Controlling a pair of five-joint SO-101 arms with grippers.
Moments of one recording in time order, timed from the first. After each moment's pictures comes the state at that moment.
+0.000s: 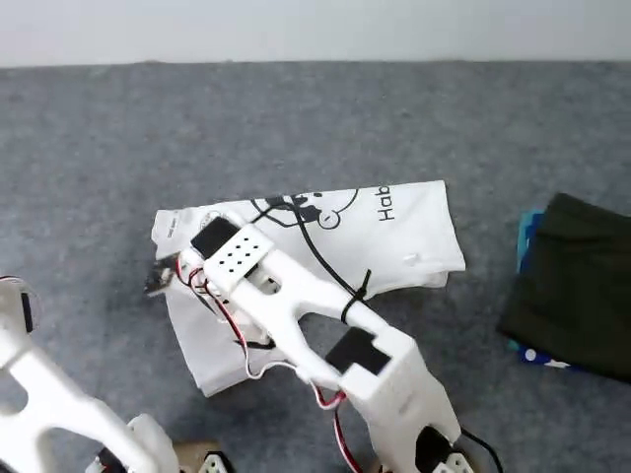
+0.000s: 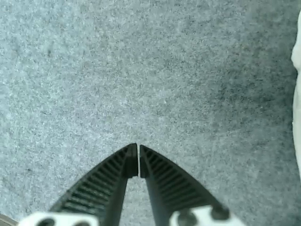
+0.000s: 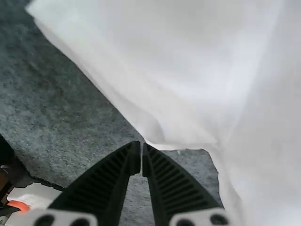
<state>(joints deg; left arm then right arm) -51.6 -33.3 26.2 85.2 -25.4 -53.0 29.5 -19.3 100.3 32.1</state>
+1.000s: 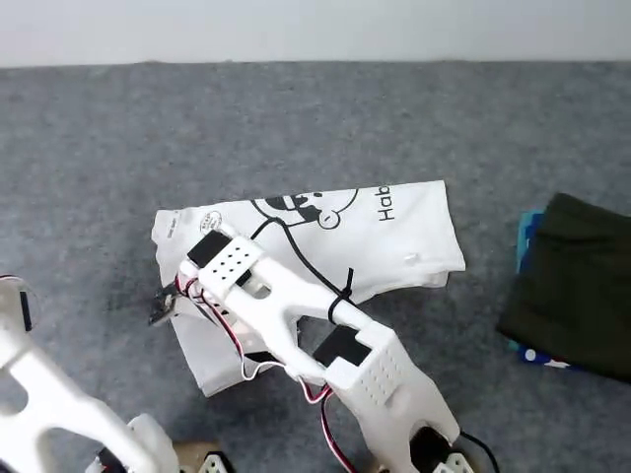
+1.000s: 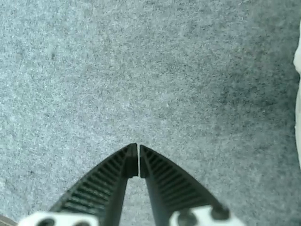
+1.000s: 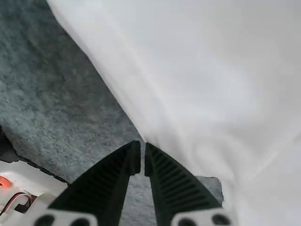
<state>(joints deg) -51.6 -33.3 26.2 84.0 -25.4 -53.3 37.2 -19.1 100.3 41.1</state>
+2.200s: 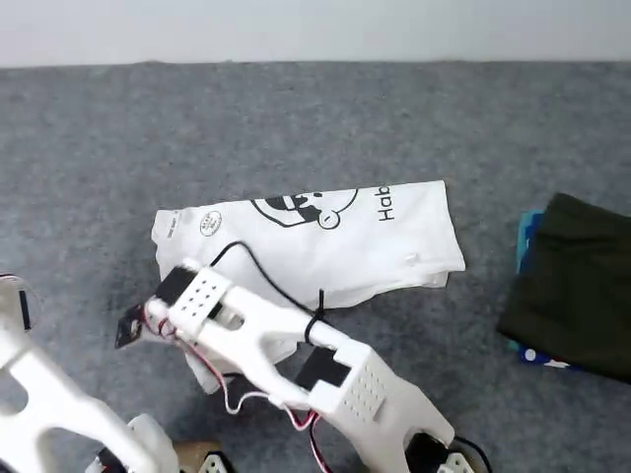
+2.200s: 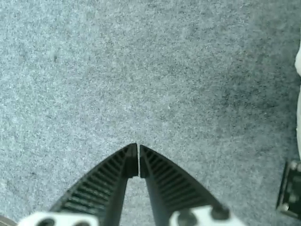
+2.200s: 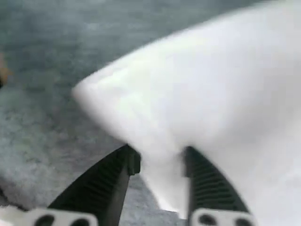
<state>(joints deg) -51.6 -33.3 26.2 83.7 -25.4 -61.6 41.7 -20.7 92.0 34.9</state>
